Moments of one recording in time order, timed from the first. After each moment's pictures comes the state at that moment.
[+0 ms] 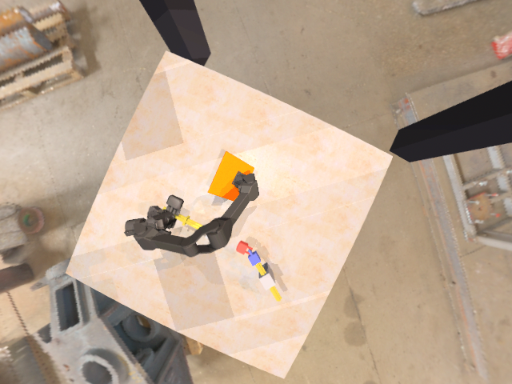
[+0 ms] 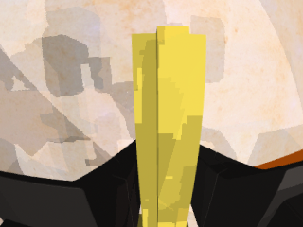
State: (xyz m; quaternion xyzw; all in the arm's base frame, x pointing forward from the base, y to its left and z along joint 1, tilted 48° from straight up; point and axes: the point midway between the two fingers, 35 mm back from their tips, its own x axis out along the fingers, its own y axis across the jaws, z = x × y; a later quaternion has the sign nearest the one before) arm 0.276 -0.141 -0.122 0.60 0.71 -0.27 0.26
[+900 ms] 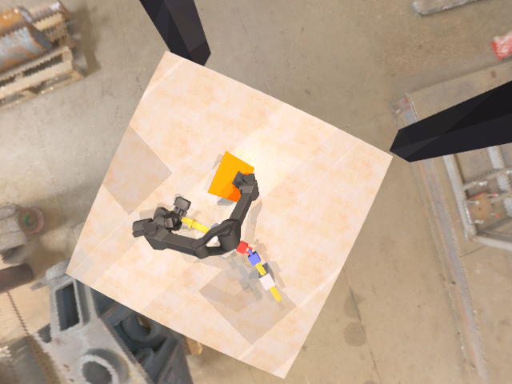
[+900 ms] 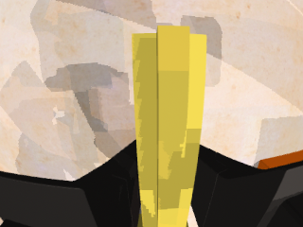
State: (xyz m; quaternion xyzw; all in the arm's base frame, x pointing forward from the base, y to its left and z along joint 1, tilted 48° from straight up) arm 0.275 -0.121 -0.102 0.64 0.68 -0.25 0.27
